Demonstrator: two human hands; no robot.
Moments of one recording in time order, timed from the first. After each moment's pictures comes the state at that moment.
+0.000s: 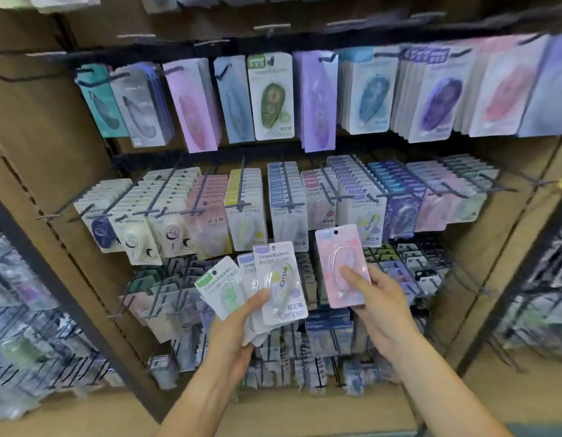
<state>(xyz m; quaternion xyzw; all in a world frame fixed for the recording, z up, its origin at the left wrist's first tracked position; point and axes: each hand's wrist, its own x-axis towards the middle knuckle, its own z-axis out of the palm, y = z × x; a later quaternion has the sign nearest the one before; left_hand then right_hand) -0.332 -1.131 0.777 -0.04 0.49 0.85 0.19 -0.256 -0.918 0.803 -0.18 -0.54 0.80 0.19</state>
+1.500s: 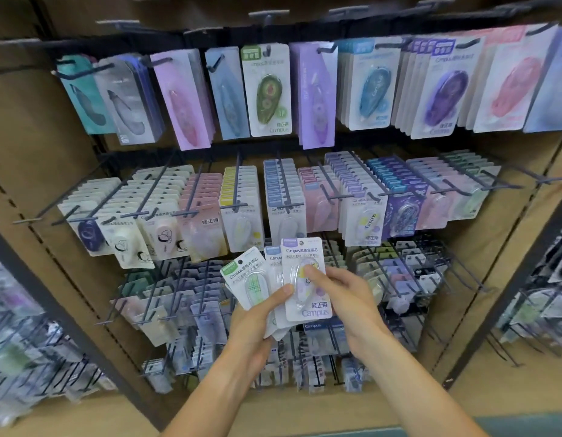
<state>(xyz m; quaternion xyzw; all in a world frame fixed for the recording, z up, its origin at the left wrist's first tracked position) -0.337 -1.096 0.788 0.00 0.49 0.84 0.24 -0.278 -0.954 0.814 -0.22 -0.60 0.76 0.16</state>
